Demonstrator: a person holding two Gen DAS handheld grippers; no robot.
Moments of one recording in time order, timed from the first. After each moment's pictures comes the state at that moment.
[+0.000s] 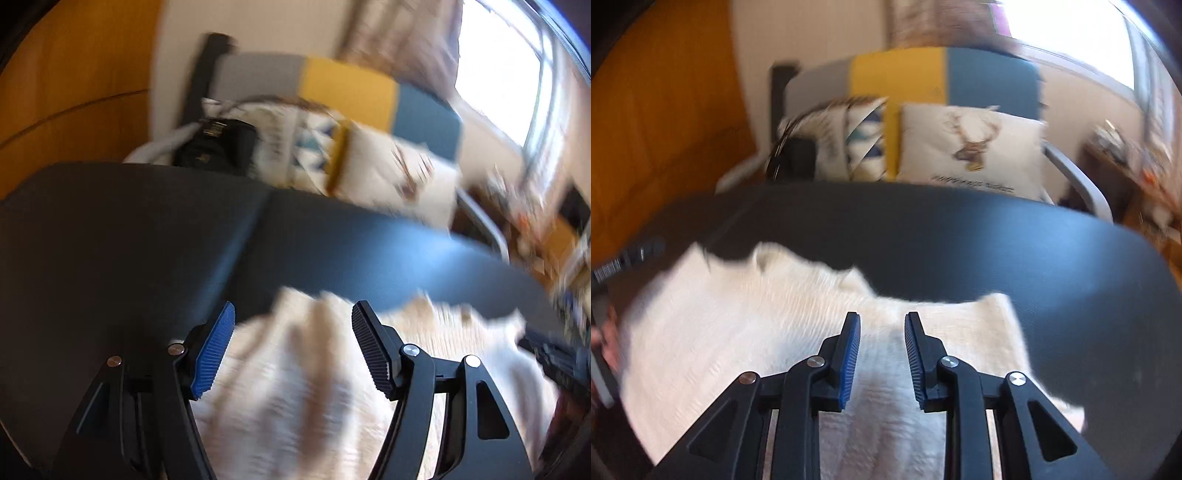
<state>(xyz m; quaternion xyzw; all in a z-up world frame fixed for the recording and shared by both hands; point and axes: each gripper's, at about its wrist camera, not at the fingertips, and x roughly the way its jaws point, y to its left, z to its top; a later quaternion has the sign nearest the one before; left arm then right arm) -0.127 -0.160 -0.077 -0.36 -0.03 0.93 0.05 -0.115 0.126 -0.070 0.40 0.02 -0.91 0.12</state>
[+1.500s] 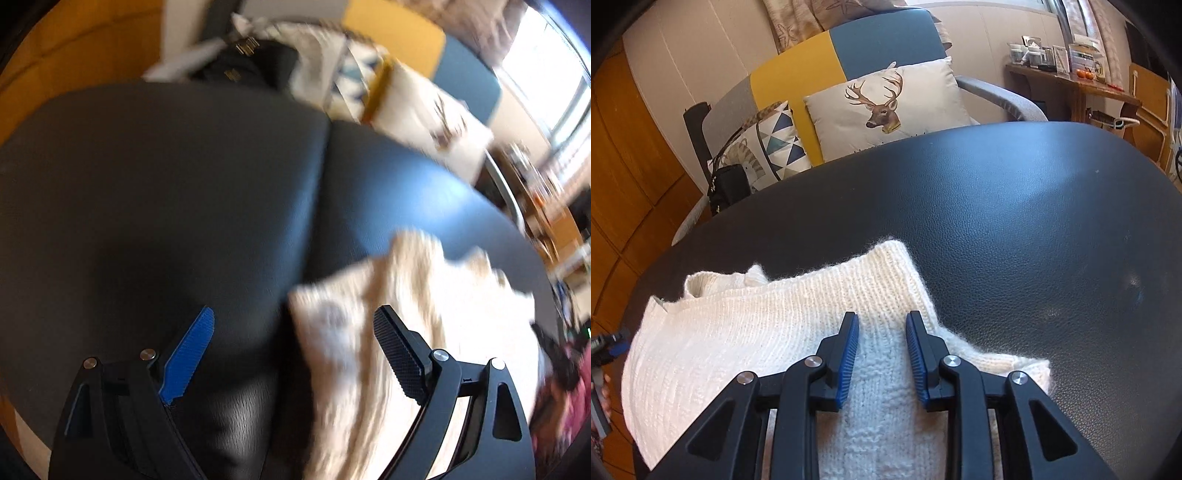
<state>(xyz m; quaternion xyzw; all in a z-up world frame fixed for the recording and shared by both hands) -0.152 -0.273 -0.087 -0.51 -0.13 0.85 0.06 -0.111 0.231 -0.111 0.41 -0.18 -0.89 0.02</state>
